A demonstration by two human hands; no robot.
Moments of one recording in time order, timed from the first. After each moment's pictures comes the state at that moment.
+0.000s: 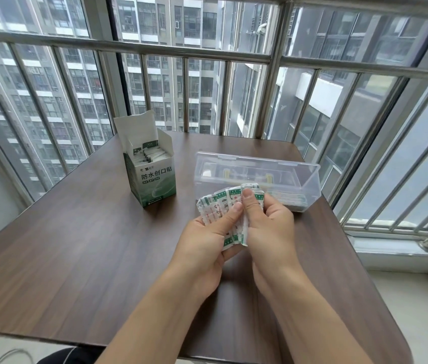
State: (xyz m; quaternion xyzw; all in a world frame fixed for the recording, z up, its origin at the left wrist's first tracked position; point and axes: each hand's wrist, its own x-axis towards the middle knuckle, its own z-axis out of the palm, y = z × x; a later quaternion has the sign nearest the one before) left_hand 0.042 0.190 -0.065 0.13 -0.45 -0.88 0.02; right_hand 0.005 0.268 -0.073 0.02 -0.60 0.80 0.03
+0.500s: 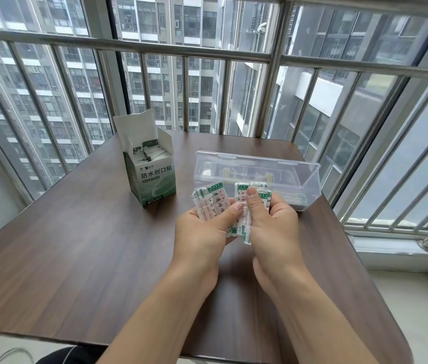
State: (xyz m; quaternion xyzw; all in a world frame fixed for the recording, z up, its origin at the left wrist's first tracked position) left_hand 0.037 0.193 -0.064 0.16 -0.48 -0.86 0.12; right_hand 0.002 0.273 -0.074 0.02 -0.57 0.82 0.03
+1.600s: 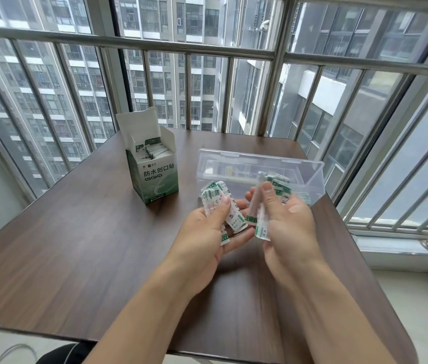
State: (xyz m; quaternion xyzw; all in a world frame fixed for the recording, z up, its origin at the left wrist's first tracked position) left_hand 0.043 0.180 -0.062 0.10 -0.48 -0.87 0.00; right_hand -0.004 0.286 -0.064 0.02 -0.52 0.85 -0.02
